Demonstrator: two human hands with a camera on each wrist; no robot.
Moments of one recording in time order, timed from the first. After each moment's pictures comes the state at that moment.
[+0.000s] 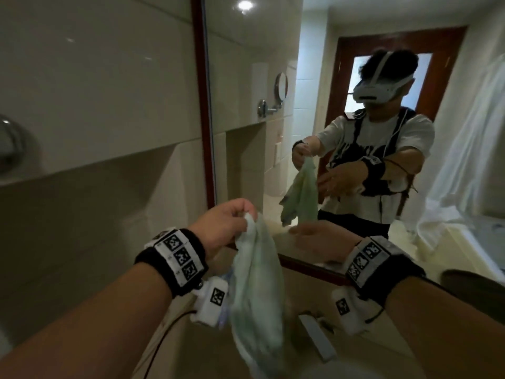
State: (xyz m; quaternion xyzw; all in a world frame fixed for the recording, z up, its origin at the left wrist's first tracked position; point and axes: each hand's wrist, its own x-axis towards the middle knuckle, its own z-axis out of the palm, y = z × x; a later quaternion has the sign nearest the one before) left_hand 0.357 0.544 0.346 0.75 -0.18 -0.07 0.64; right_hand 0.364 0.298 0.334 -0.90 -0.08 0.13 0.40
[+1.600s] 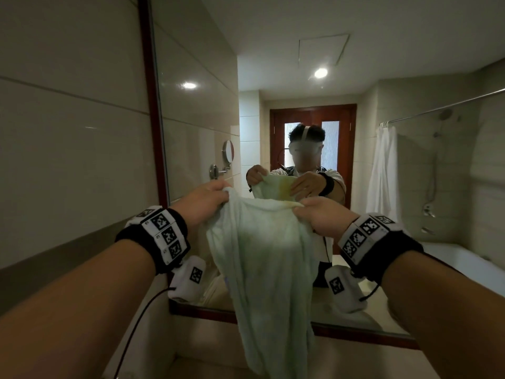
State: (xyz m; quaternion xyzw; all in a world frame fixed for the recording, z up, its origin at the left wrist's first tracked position) left_hand 0.361 0.514 0.514 0.81 -0.26 0.04 0.52; right_hand 0.303 0.255 0.493 -0.93 0.00 -0.16 0.34
